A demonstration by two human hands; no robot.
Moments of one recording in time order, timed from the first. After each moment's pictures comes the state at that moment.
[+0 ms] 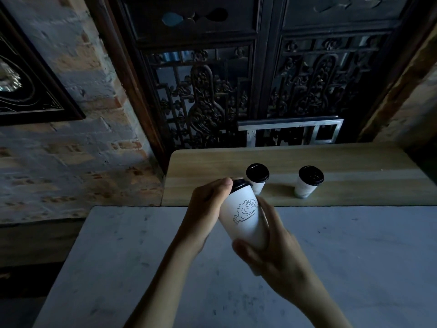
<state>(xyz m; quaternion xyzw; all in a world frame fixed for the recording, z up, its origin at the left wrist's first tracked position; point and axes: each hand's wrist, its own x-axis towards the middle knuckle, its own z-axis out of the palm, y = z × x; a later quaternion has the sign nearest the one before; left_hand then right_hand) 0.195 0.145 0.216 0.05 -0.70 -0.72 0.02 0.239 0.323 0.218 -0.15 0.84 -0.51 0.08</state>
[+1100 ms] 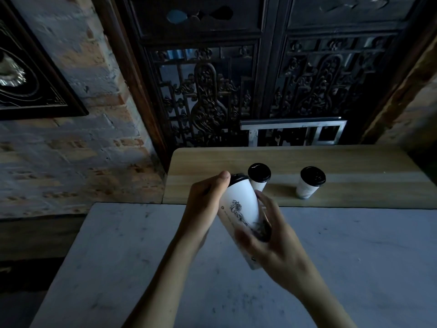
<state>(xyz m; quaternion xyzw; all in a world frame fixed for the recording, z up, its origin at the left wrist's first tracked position) 0.192 0.141 0.220 0.09 -0.67 -0.73 0.04 0.233 0.315 0.229 -0.12 0.78 -0.61 0.11</state>
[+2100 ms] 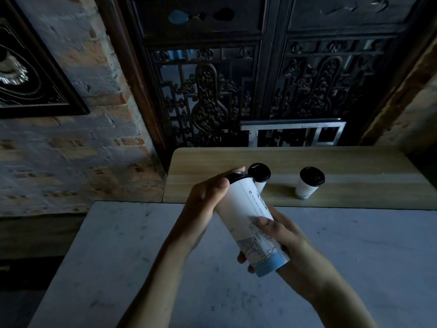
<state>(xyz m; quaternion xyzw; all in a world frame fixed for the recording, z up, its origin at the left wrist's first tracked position) 0.208 0.132 0.226 -0.02 -0.67 -0.74 0.00 0.231 0.331 0.243 -0.02 0.53 -0.77 0.34</state>
